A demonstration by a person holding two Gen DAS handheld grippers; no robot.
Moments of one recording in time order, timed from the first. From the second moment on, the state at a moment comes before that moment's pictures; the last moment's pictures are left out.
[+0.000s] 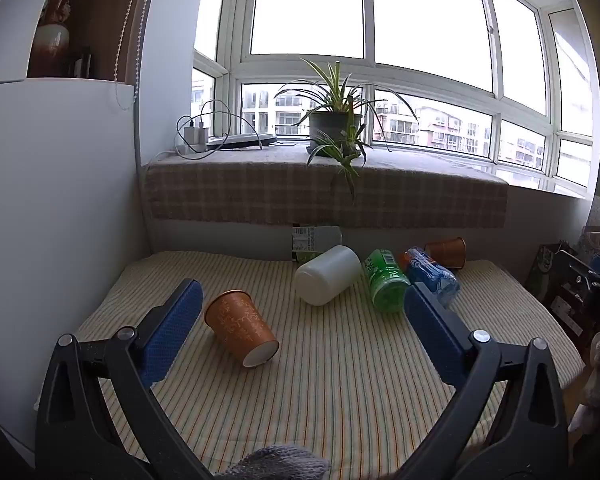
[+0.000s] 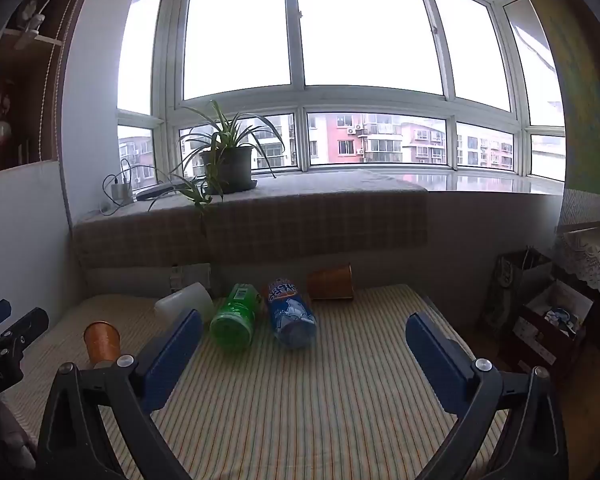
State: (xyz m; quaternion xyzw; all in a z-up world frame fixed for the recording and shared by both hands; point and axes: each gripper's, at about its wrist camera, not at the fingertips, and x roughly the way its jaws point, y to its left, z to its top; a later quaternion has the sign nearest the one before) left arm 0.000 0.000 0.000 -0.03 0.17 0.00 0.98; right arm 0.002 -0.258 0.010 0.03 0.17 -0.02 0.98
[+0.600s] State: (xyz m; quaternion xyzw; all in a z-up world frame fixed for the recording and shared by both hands) left arm -0.002 0.003 0.001 -0.02 0.17 0.01 0.98; right arm 0.001 -0.261 0.009 0.04 0.18 -0.02 0.98
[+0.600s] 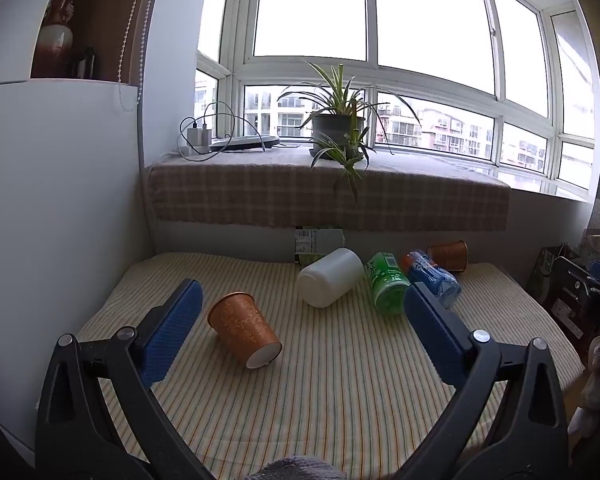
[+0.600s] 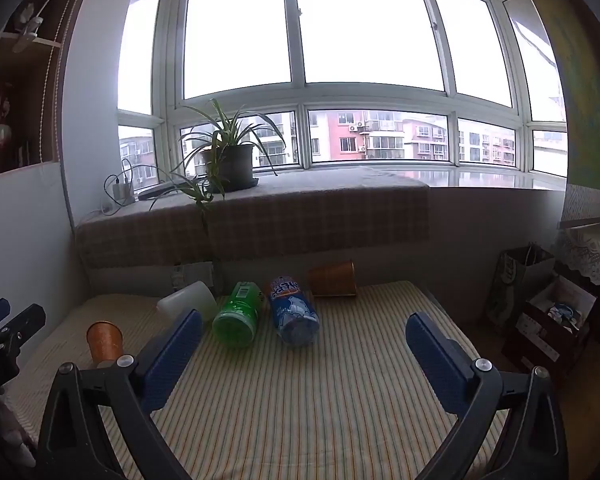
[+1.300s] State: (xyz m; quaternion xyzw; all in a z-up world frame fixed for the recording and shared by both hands) left arm -0.005 0.005 0.013 -0.03 0.17 0.01 0.99; right arm 0.002 -0.257 0.007 0.04 0.18 -0.01 0.98
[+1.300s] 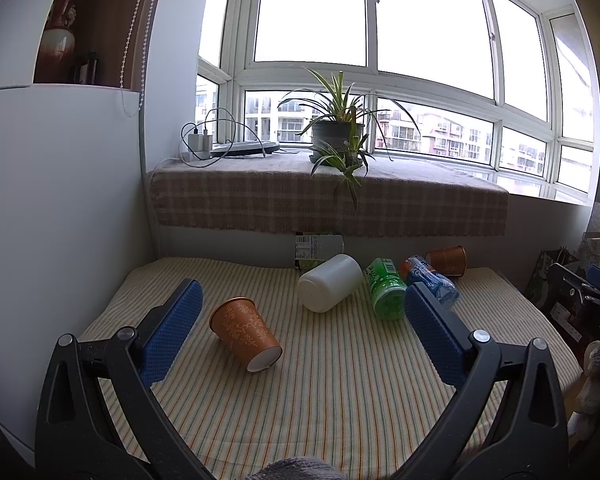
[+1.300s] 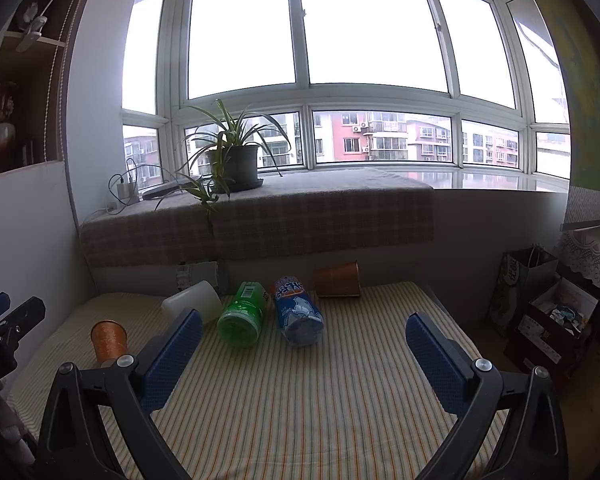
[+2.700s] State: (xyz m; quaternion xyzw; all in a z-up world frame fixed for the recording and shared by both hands) left arm -0.006 0.003 0.012 -0.03 0.17 0.01 0.99; right arm 0.004 -0.258 0.004 0.04 0.20 -0.01 0.98
